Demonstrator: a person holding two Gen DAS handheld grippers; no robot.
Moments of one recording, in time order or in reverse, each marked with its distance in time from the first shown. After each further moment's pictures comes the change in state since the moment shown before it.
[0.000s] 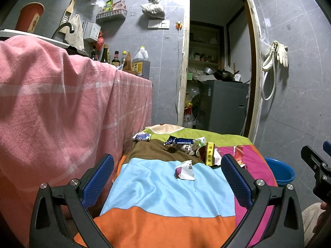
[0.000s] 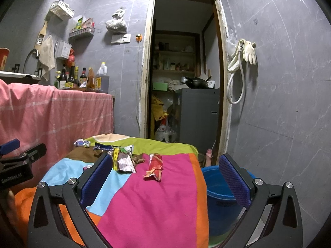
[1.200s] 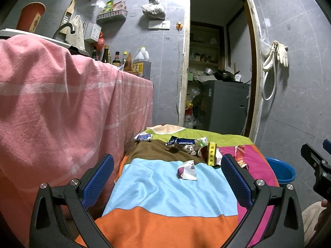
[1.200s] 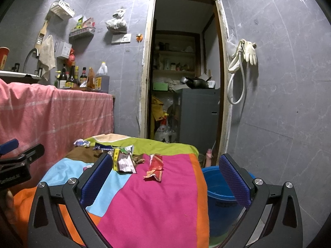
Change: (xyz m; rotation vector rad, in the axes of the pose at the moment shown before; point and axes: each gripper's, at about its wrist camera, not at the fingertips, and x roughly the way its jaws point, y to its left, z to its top) left arm 0.003 0.006 -0.006 0.002 -0.004 0.003; right arm 0.004 -0.009 -0.001 -0.009 -0.002 0.003
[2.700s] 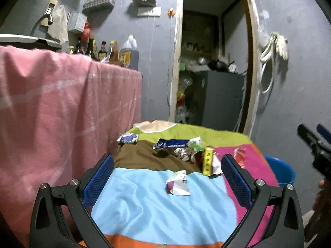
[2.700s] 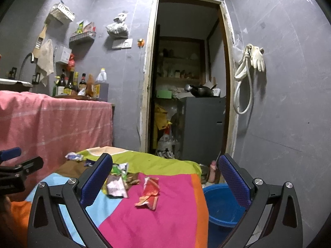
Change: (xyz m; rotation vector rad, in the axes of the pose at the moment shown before) left arm 0.073 -0.013 0.028 0.019 0.104 -0.041; right arm 0.064 -0.011 0.030 -0.017 -0.049 0.025
